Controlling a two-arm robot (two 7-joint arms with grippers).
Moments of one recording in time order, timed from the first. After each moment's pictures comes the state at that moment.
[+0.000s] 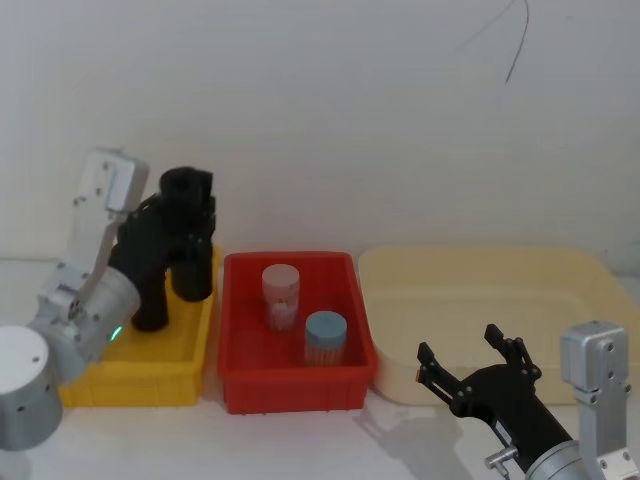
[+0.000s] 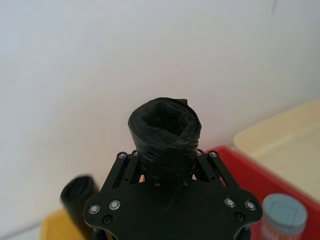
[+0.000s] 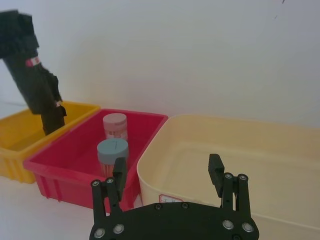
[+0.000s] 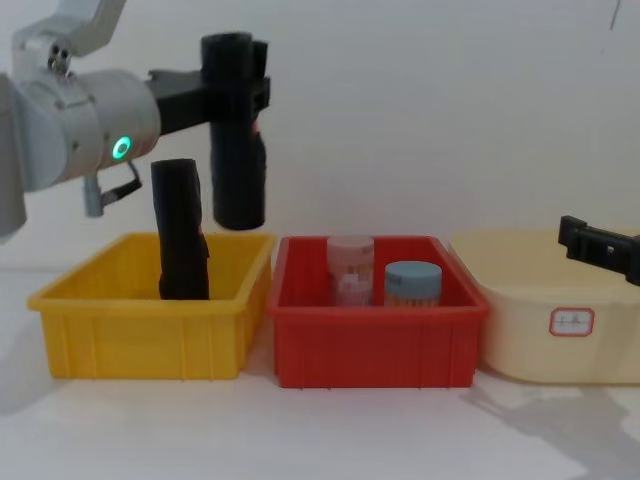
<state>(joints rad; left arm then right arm) -0.55 0.21 0.37 -1.39 -0.23 0.06 -0.19 -0.01 0.34 -0.23 -1.77 0.29 0.03 0.07</state>
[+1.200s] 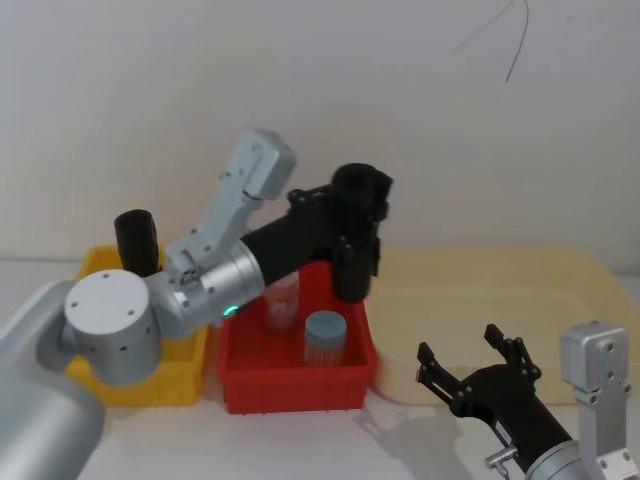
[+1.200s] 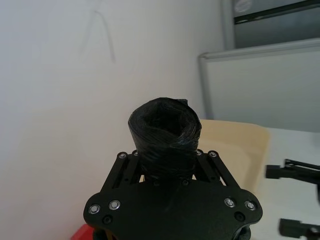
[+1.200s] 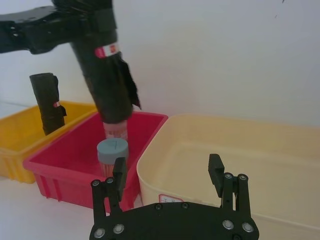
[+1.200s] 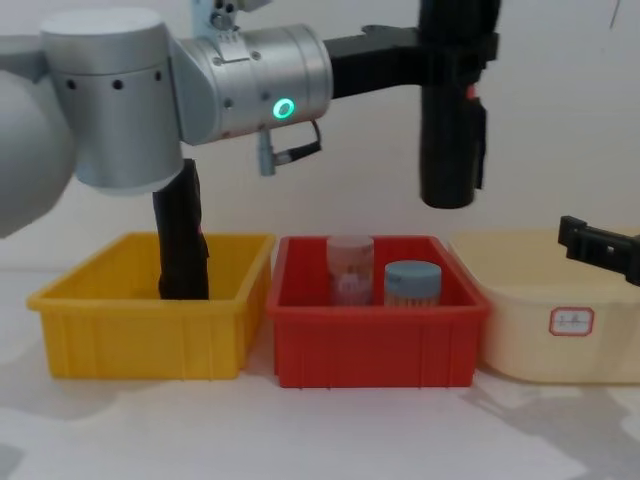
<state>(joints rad) -0.76 0.10 0.54 -1.17 -0.32 -0.07 -0.60 -0.01 0.34 -0.23 -1.77 0.29 0.03 0.07</state>
